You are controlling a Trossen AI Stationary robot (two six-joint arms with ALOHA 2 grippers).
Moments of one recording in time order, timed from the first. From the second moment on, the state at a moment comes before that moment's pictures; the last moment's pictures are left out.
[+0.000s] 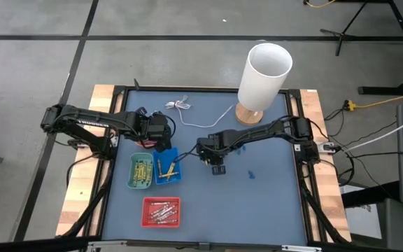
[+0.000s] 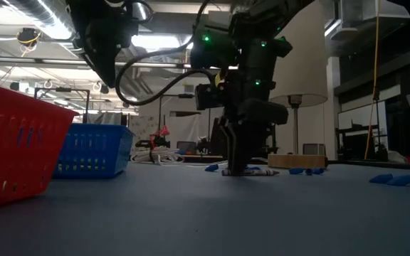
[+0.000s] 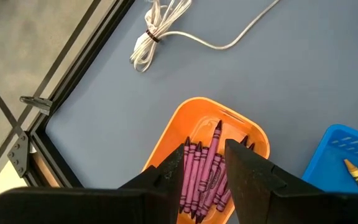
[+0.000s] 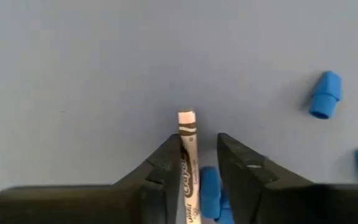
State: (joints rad) left arm -0.02 1.33 1.11 -1.13 -0.57 -0.62; right arm 0.04 2.06 1.43 -0.70 -0.03 -0.11
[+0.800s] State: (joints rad) left arm -0.02 1.33 1.11 -1.12 -0.57 -0.59; right arm 0.04 2.07 1.45 -0.71 -0.04 -0.11
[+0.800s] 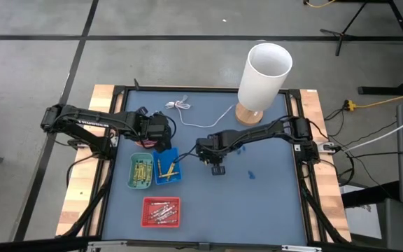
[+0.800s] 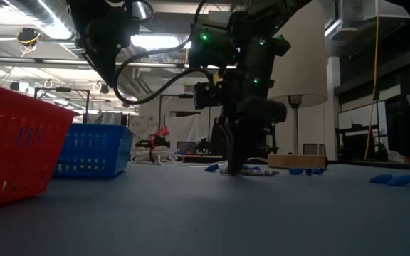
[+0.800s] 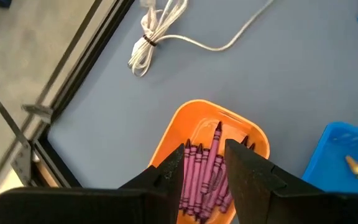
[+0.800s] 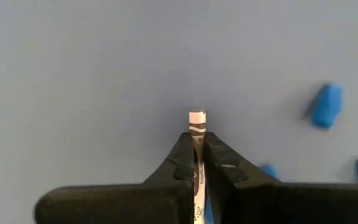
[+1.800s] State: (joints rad) left arm -0.67 1.26 1.11 -1.05 -0.50 -1.07; right arm 0.13 2.07 1.62 -0.20 -0.33 0.03
